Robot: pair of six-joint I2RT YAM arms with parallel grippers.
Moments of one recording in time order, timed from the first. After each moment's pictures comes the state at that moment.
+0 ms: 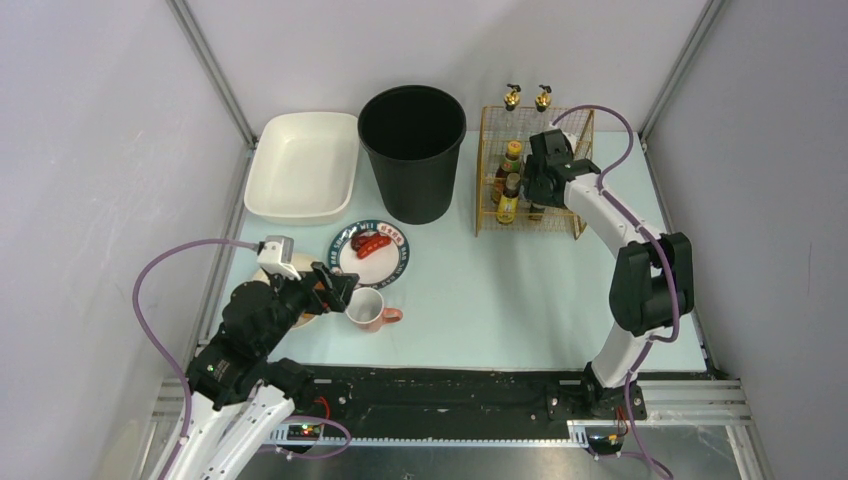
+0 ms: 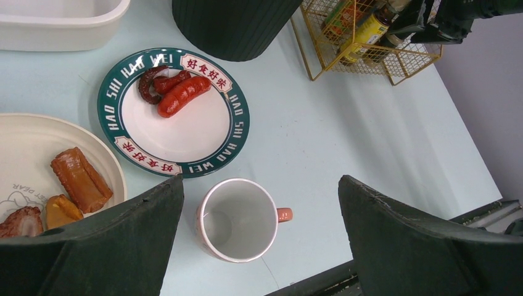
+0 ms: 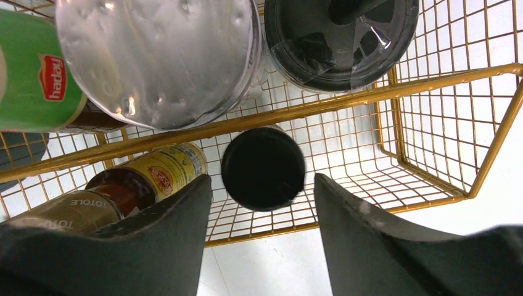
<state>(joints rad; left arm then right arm) -0.46 0.31 0.65 -0.61 -0.05 -0.46 0.28 1.75 1.46 -0.61 0.30 0.41</state>
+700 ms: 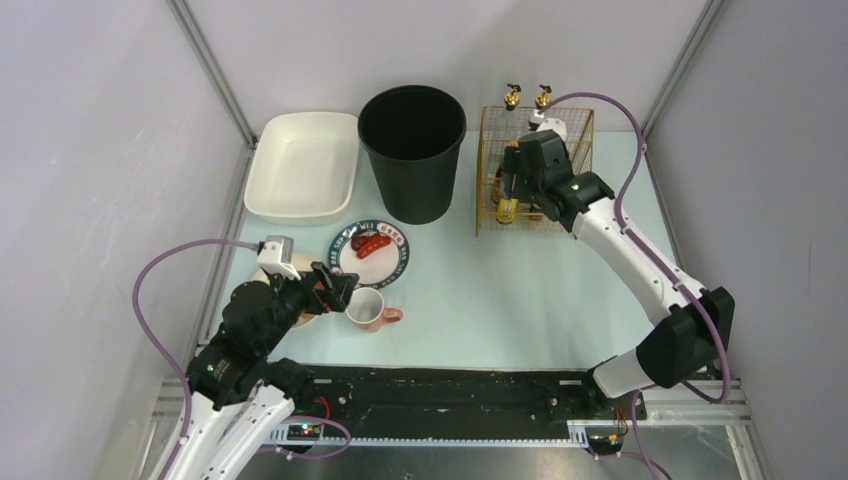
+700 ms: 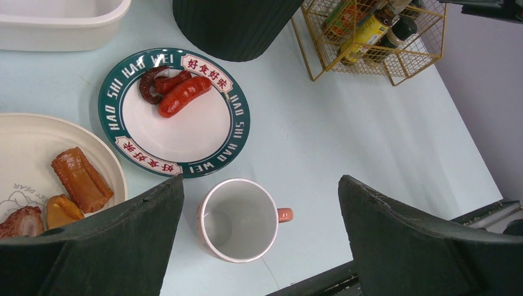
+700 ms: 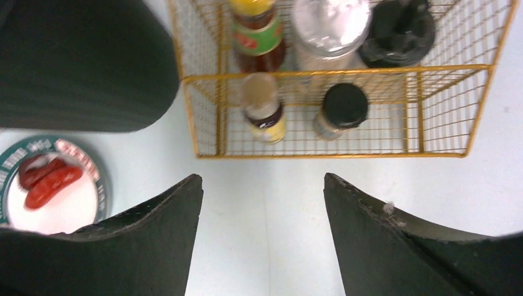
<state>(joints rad) -0.46 0.31 0.65 -0.61 -0.05 -0.46 0.45 1.49 1.44 -0.63 0.36 0.40</state>
